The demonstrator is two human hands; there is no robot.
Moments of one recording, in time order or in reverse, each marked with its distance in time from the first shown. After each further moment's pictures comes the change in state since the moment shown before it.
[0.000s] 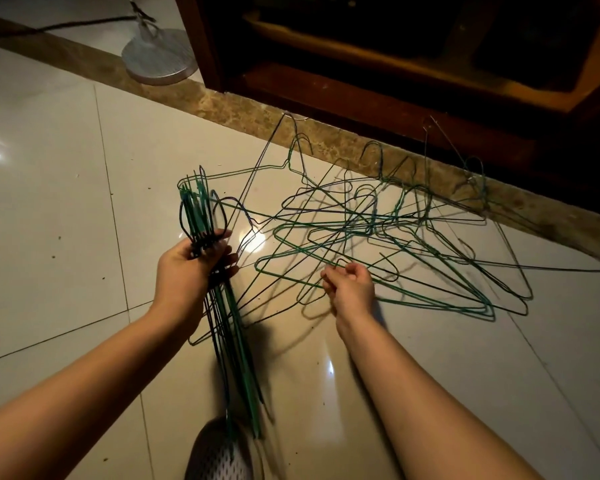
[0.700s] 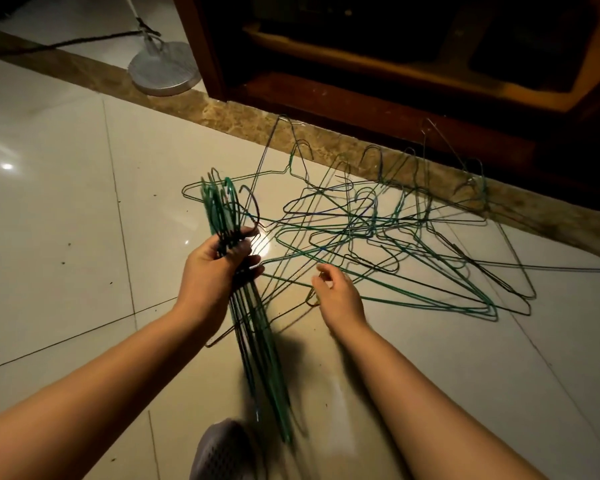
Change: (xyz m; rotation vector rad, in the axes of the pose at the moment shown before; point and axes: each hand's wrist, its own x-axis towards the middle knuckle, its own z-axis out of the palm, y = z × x) left_hand -0.011 0.006 0.021 -0.028 -0.117 -0.014; right_hand -0.021 -0.003 -0.005 -0.841 -0.246 -0.264
